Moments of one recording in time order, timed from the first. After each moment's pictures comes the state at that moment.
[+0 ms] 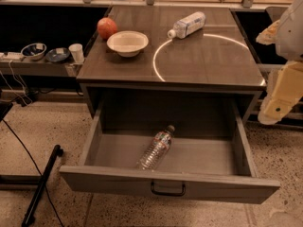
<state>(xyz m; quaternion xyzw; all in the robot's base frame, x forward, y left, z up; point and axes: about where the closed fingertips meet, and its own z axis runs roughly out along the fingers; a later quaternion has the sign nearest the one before) 0.438 -0.217 0.976 -0.60 0.78 -0.03 0.16</state>
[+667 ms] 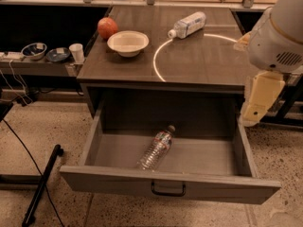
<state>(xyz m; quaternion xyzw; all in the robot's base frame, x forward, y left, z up) 0.458 -0.195 0.948 -0.64 0.75 -0.04 0.15</state>
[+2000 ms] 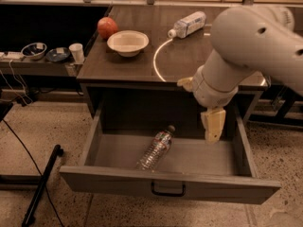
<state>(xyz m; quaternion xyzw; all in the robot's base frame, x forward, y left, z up) 0.503 -0.127 0.810 -0.80 0.58 -0.03 0.14</state>
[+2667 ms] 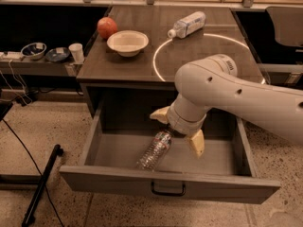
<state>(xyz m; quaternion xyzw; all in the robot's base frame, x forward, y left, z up) 0.501 -0.084 0.704 -0.92 0.38 -0.03 0.10</state>
